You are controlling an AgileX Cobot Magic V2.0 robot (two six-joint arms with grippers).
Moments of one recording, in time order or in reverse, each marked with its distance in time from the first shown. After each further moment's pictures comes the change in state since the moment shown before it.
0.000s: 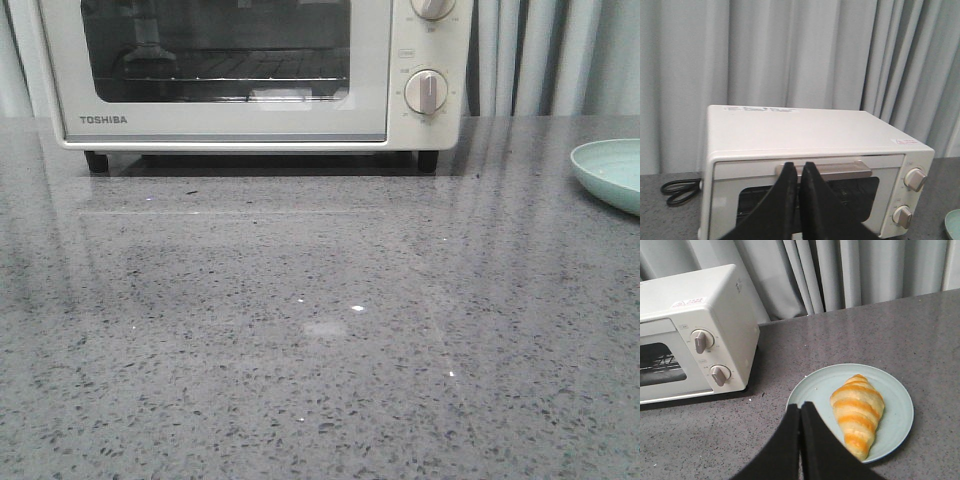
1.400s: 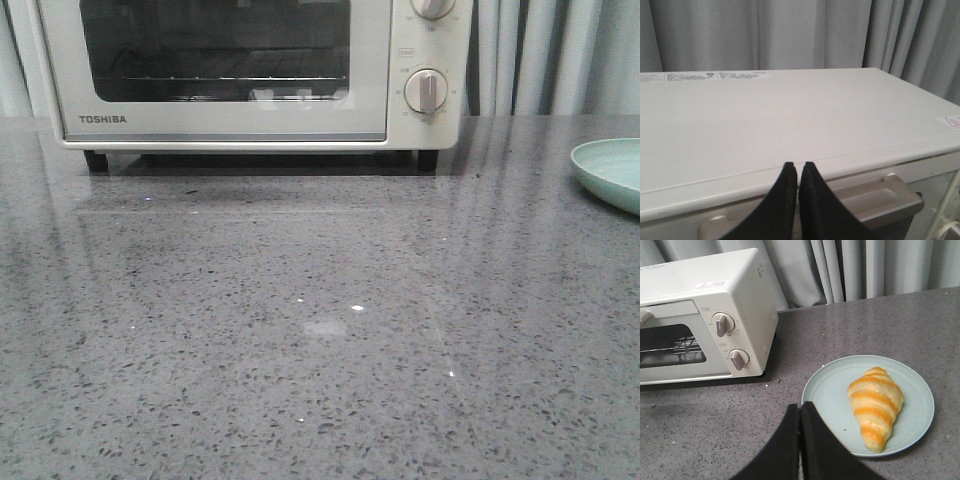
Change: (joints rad) left arm -0.061 0.688 -0.319 0.045 -0.223 -0.002; right arm 0.082 0.000 -0.001 0.001 0.022 -0.007
